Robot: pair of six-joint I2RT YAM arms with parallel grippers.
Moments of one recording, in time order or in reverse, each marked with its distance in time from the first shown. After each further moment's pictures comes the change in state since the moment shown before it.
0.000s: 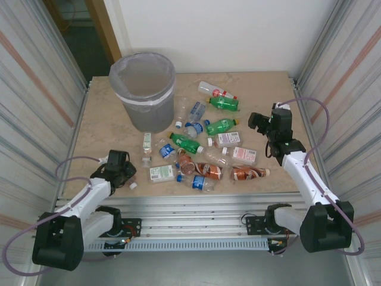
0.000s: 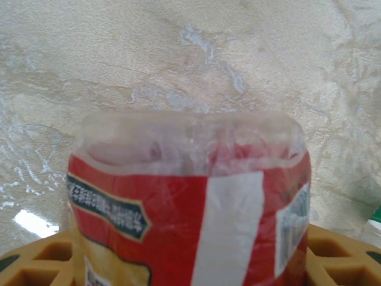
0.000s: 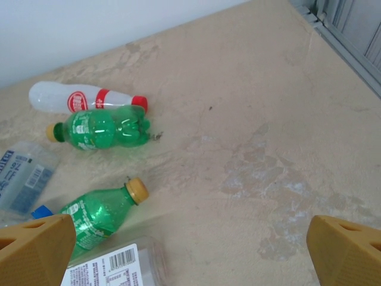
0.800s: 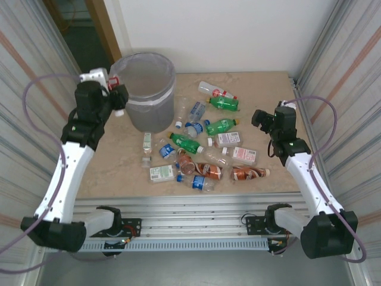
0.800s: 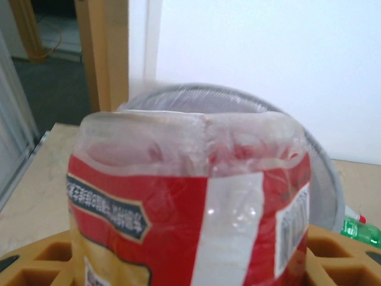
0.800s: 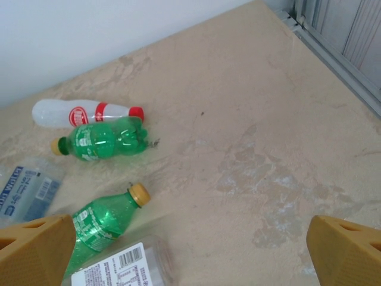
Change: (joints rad) left arm 0.000 0.285 1.085 -0.067 0.051 0.589; right arm 0.000 -0.052 0.073 -0.135 0.032 0.069
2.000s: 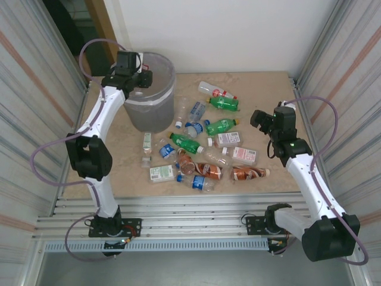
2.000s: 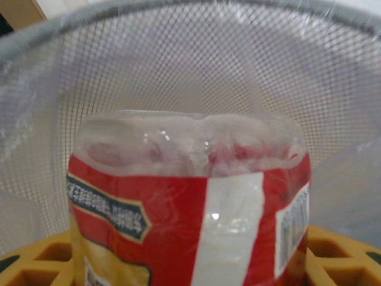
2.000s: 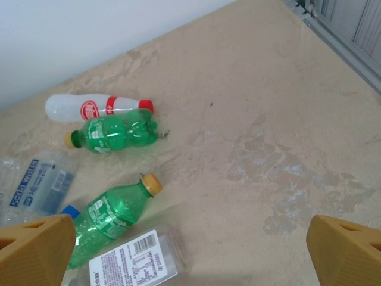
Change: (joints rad) left arm -0.021 0.642 0.444 -0.123 0.028 0.179; right arm 0.024 -0.021 0.010 -0.049 -0.008 0.039
